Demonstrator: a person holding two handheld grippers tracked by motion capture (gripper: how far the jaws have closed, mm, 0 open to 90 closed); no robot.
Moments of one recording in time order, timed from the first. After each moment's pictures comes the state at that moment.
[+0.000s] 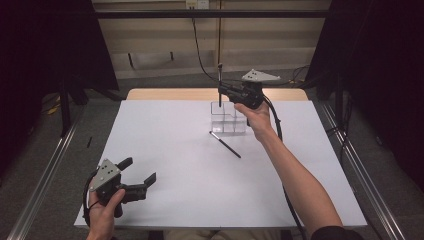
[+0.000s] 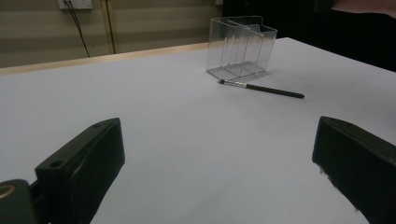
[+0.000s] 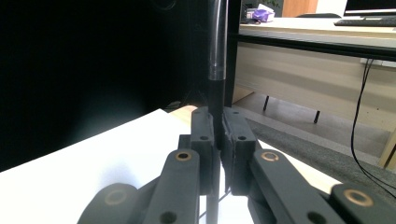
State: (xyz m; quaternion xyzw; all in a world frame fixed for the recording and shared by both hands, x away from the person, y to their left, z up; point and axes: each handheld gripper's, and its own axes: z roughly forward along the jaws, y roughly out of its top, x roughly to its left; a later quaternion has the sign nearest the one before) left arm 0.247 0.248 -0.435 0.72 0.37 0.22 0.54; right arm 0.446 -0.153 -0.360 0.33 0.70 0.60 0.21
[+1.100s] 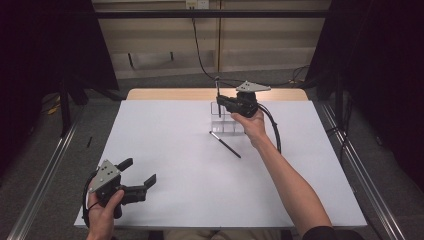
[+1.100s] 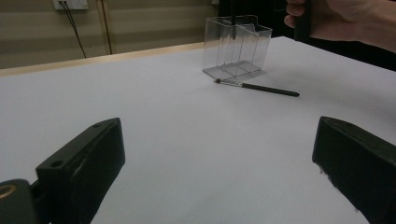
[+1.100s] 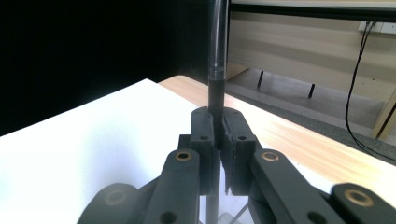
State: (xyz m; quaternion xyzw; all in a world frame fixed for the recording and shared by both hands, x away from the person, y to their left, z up) left arm 0.245 0.248 -0.434 0.73 0.37 0.22 0.54; right arm 0.456 -0.146 -0.406 0.35 0.72 0.56 0.20
